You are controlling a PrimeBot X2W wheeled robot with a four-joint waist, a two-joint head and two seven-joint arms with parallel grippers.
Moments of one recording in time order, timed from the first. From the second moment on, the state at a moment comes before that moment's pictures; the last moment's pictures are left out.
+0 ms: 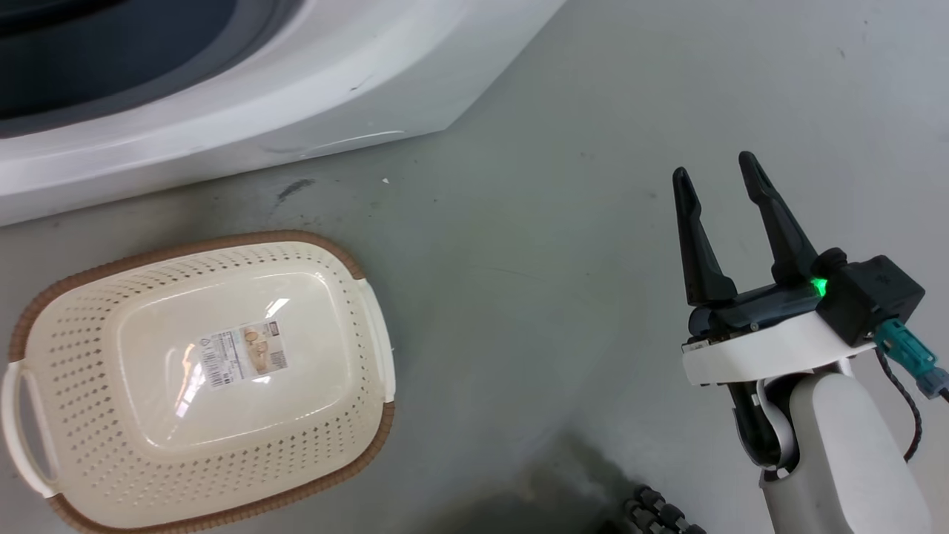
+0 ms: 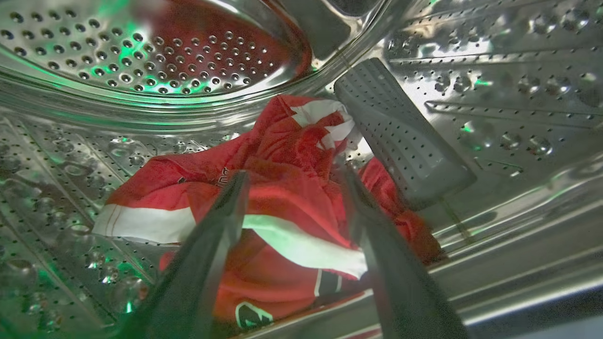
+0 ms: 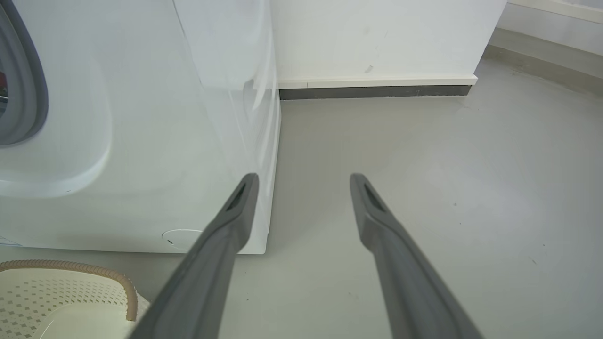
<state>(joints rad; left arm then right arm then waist) -1.30 0.56 -0.20 0.81 0.12 -0.12 0.21 -0.34 -0.05 0.14 0.10 0.18 0.13 -0.26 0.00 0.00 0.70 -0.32</state>
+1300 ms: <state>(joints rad) -1.26 0.78 -0.36 0.50 -0.12 0.08 0.53 -0.37 -0.05 0.16 0.09 0.22 0.13 -0.26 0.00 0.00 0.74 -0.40</state>
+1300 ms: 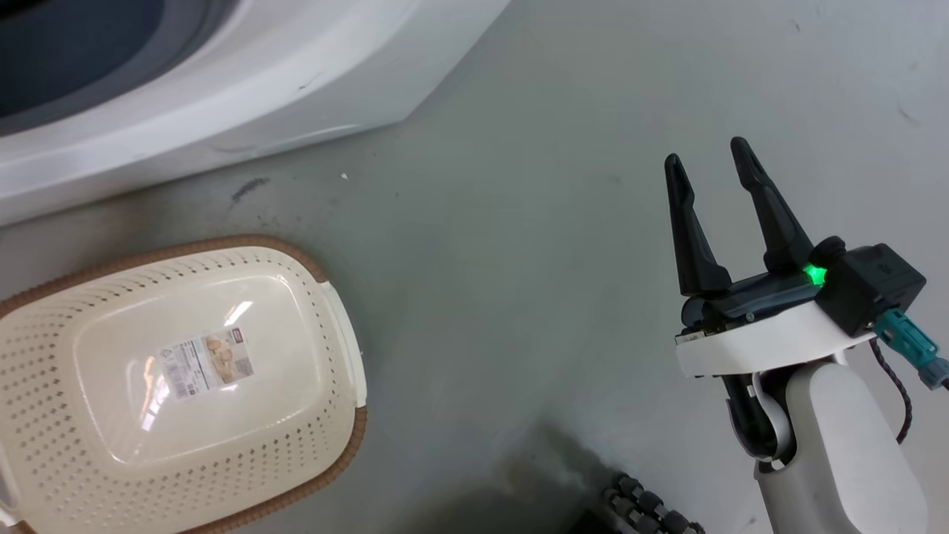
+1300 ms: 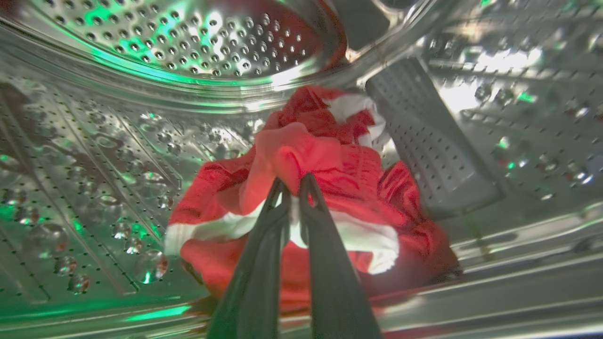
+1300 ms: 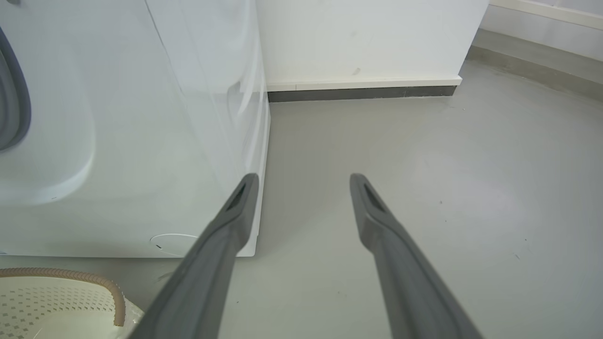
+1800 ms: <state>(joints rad) -1.01 0.60 -0.31 0.67 -0.27 0.13 0.02 -0.27 -0.05 0.11 0.12 0.14 0.13 -0.26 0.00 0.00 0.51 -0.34</state>
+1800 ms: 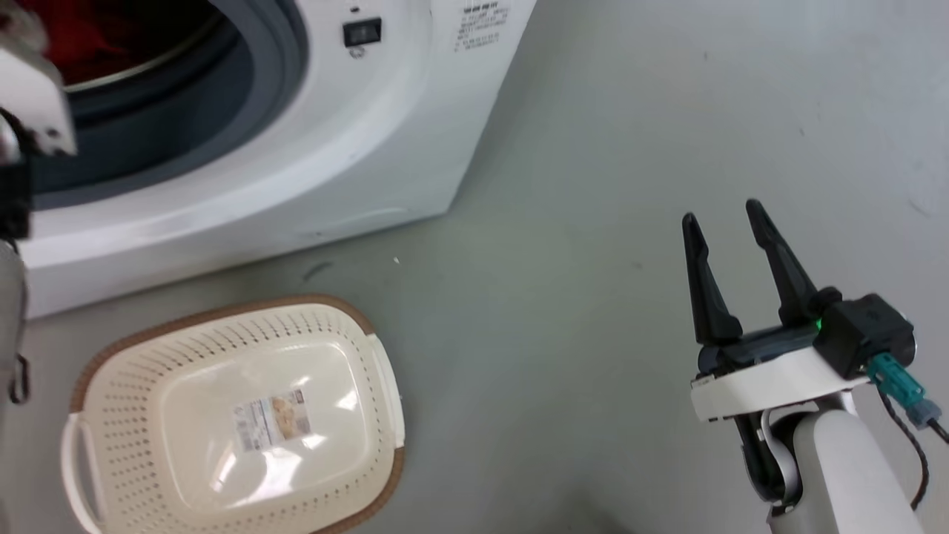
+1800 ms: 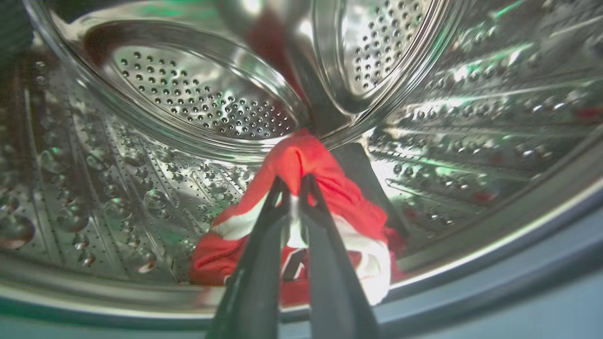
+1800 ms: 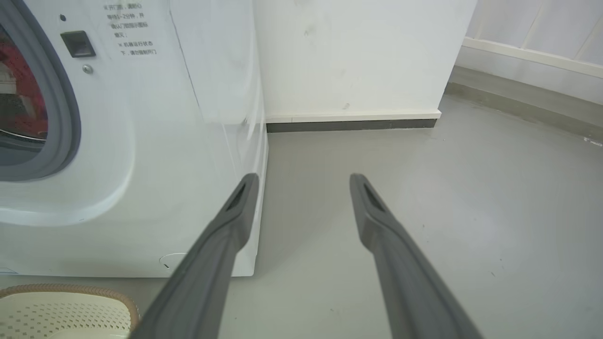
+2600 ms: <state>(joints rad) -0.59 0.41 -0.24 0.47 -0.38 0.13 -0.26 -0.07 -0.05 0.02 0.06 0.06 0.13 -0.19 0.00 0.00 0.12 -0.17</state>
